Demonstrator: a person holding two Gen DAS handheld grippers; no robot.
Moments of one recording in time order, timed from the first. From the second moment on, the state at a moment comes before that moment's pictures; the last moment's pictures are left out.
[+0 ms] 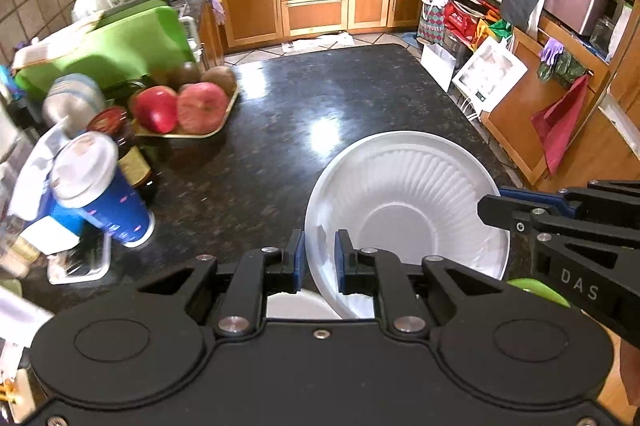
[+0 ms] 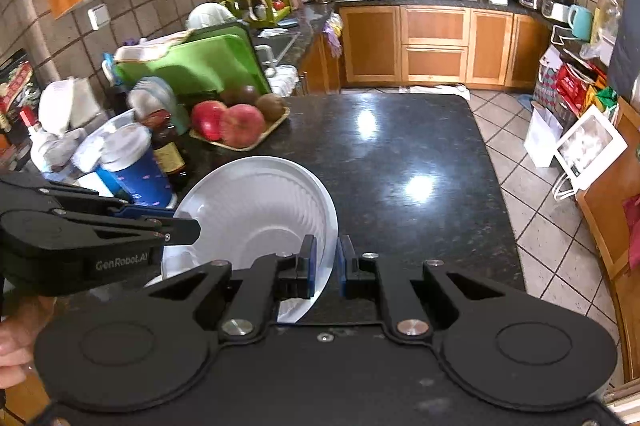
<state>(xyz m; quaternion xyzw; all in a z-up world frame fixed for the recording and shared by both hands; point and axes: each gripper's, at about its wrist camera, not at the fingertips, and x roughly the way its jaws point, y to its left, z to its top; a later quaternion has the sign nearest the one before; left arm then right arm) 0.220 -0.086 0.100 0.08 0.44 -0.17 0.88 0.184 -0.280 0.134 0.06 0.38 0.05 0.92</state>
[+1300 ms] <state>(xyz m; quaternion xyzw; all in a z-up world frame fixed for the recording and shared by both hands) 0.202 0.003 0.043 0.07 0.50 -0.18 0.84 0.170 -0.194 0.081 0.04 0.47 0.08 0.88</state>
